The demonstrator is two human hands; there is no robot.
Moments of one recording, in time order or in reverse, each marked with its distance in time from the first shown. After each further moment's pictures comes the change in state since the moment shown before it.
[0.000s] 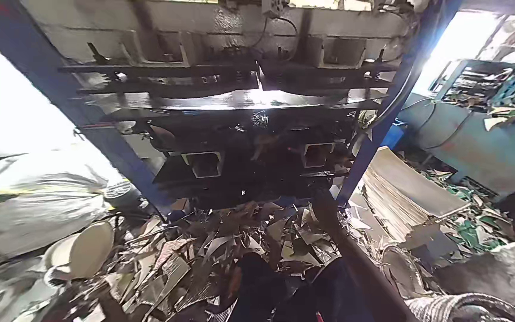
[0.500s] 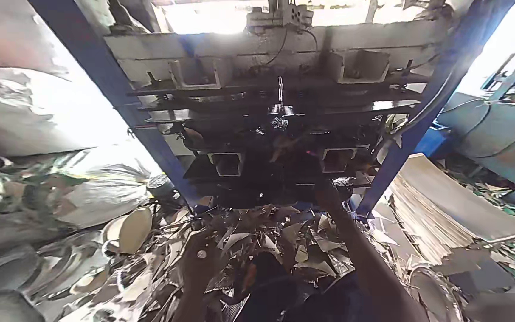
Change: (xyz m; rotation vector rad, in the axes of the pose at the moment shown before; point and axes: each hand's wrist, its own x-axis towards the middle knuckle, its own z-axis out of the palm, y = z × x) left_hand -0.007 0.120 0.048 -0.236 -0.552 -0.061; right_hand 0.078 -0.016 0.030 0.089 -0.121 -0.092
